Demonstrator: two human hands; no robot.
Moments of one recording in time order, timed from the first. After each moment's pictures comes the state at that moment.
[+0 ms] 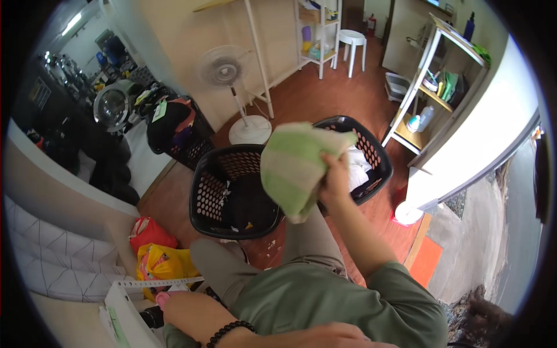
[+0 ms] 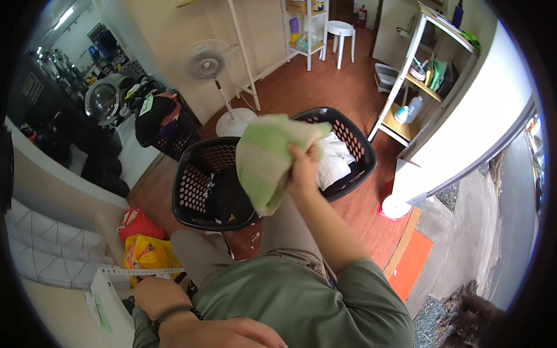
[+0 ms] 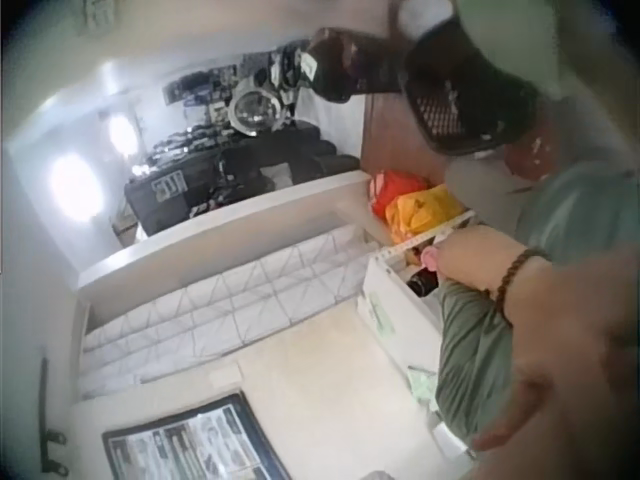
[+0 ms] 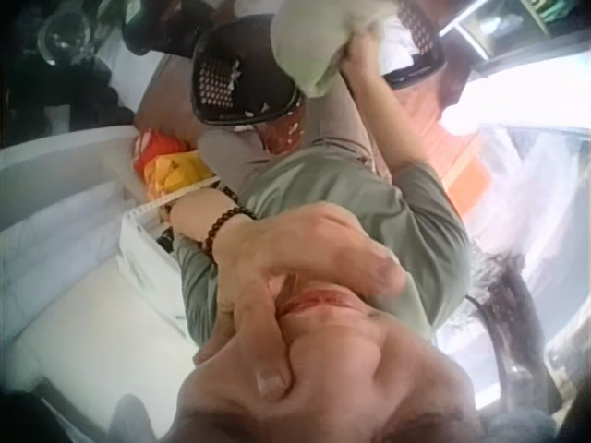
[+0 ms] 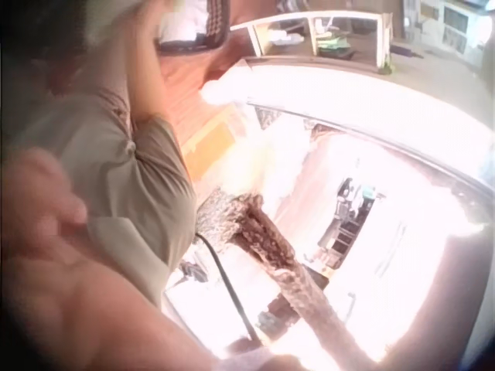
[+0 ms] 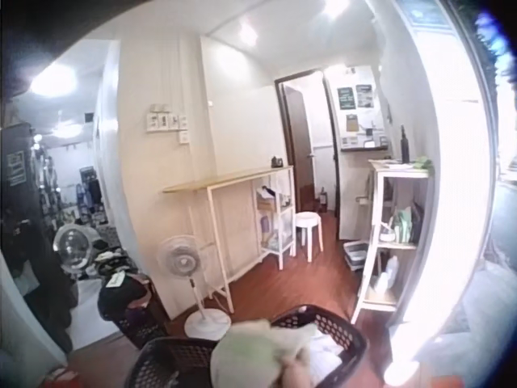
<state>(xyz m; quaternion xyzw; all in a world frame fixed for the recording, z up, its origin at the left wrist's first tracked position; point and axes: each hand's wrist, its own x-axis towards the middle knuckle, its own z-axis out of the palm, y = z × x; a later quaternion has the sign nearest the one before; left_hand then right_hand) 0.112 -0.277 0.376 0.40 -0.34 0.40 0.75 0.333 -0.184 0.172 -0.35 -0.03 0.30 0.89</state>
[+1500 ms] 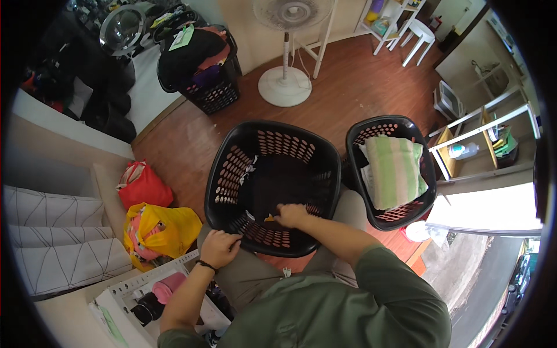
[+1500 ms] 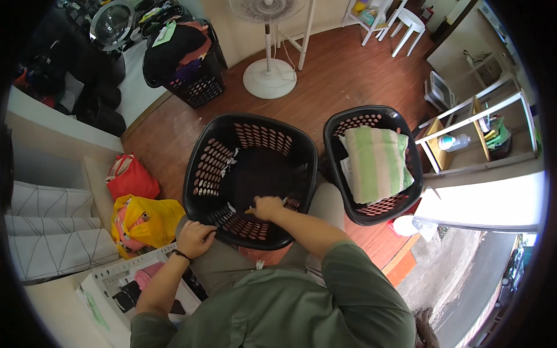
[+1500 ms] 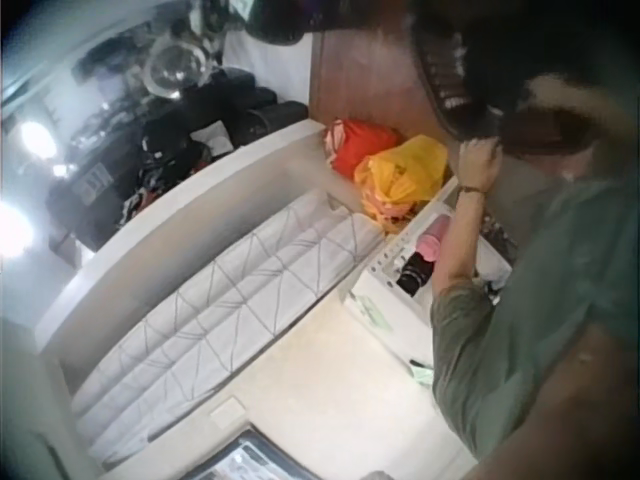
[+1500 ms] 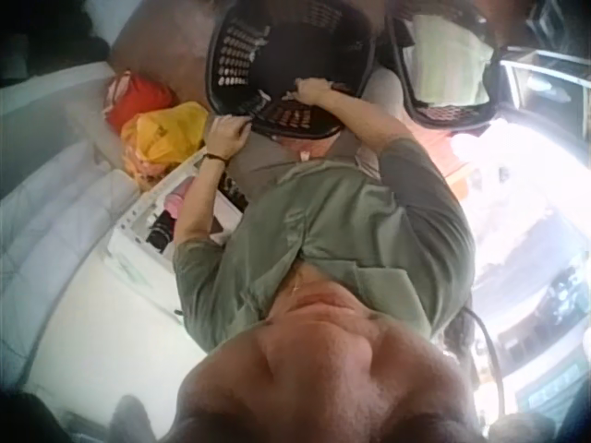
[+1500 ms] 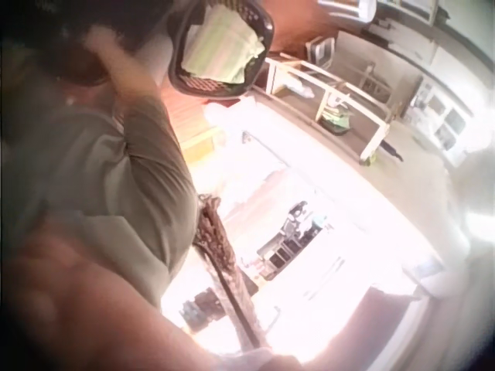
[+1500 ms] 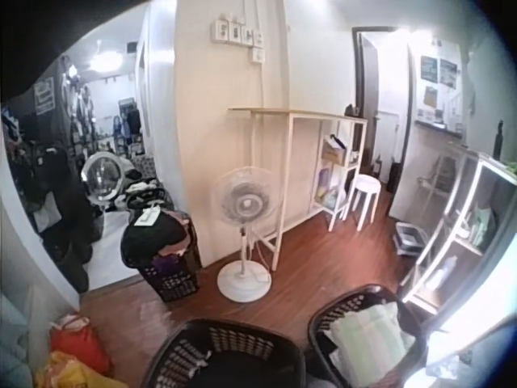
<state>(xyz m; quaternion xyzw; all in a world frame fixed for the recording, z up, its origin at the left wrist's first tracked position) -0.083 0.008 0.025 0.92 0.32 0.11 0.21 0.192 -0.033 -0.097 -0.68 -0.62 0.38 -0.05</state>
